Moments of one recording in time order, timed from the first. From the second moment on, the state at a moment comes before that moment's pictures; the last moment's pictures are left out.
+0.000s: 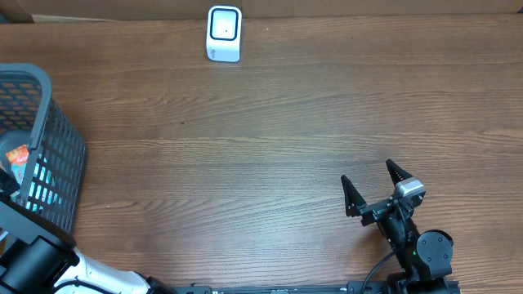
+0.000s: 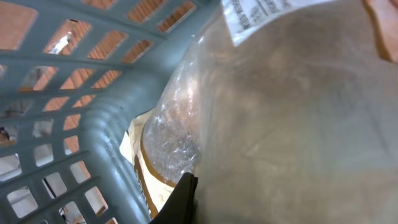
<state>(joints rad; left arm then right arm) 0.89 1.93 1.51 -0.94 -0.42 0.00 0.16 0.01 0.02 -0.01 -0.20 0.10</state>
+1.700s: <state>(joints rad) 0.78 1.53 1.58 -1.05 -0.17 -0.01 0.16 0.01 0.02 -0.01 -0.20 0.10</state>
